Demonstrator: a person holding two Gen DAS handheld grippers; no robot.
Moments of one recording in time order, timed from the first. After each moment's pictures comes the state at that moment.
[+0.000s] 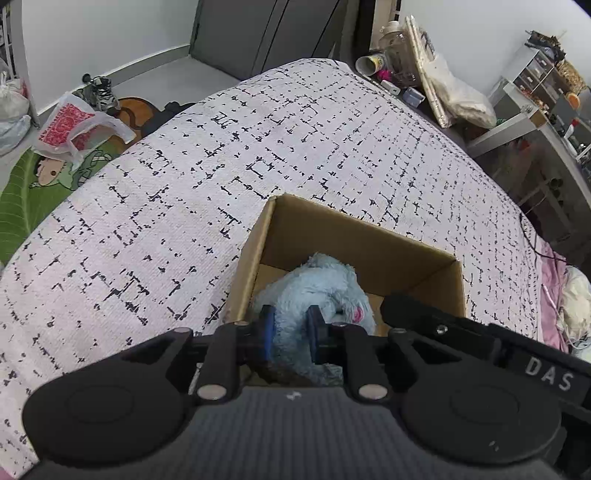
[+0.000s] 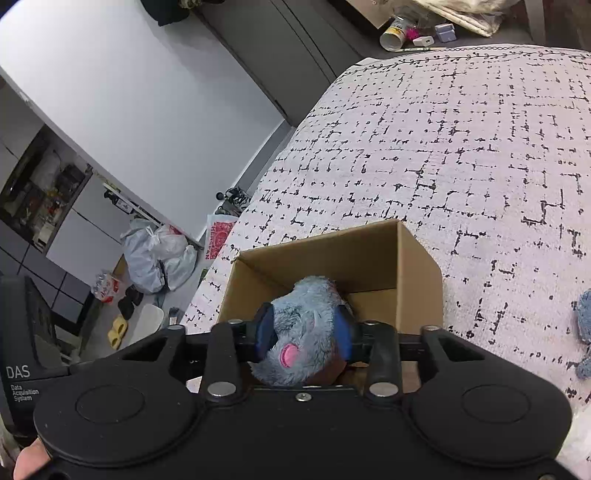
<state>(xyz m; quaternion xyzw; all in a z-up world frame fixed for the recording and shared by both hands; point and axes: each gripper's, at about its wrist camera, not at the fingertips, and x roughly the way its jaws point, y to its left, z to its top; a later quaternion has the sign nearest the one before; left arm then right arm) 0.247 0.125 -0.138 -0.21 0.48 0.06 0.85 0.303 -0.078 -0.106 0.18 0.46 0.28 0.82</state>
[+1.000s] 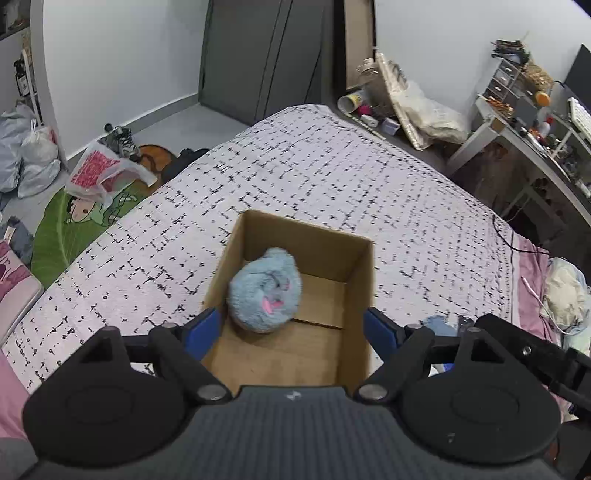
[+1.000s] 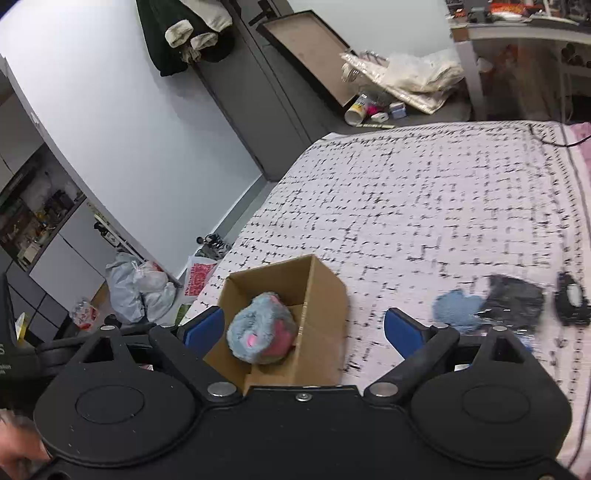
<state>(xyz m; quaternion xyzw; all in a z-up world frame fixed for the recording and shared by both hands) 0.164 0.061 -0.047 -0.16 0.42 0.08 0.89 0.220 -0.186 -0.028 0.16 0.39 0.23 0.88</state>
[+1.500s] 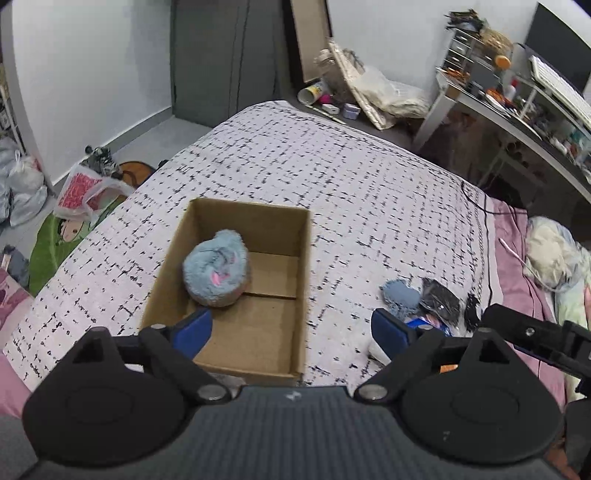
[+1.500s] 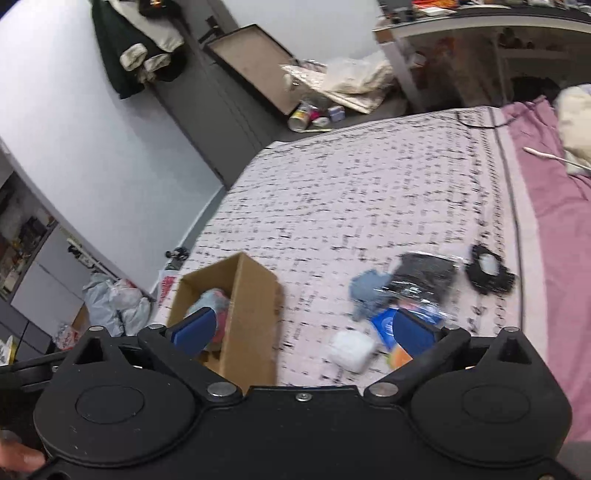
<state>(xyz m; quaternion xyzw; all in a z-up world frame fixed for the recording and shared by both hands) 0.141 -0.012 -0.037 -0.10 0.43 0.05 0.90 0.193 -0.260 -0.037 0.19 0.41 0.16 0.88</state>
